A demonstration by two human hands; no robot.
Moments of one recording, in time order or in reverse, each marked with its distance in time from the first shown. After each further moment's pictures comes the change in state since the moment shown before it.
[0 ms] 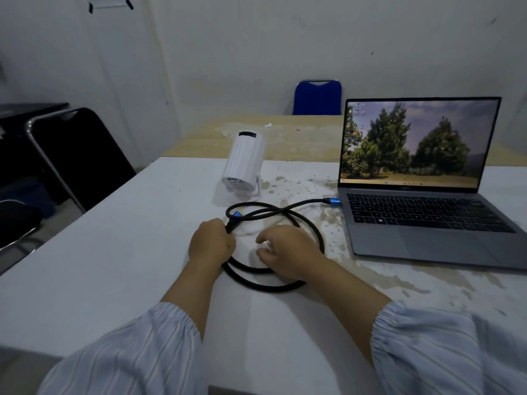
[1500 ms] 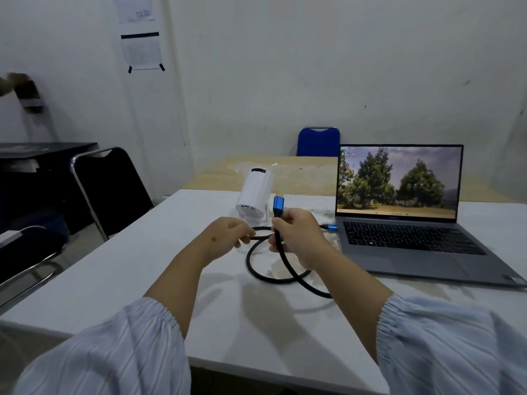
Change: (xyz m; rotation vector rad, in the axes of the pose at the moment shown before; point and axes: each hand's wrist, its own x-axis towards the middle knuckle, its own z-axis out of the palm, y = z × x) left_hand -0.050 0.013 -0.093 -0.546 -0.242 0.278; right_hand -0.016 -0.052 -0.064 1.012 0.264 0.301
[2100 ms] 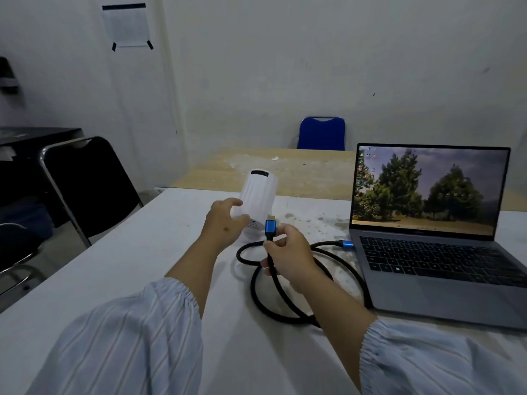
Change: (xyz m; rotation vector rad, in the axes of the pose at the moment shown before) left_hand 0.136 -0.038 0.001 0.069 0.309 -0.012; right_hand 0.084 0.046 0.026 -0.081 0.031 0.124
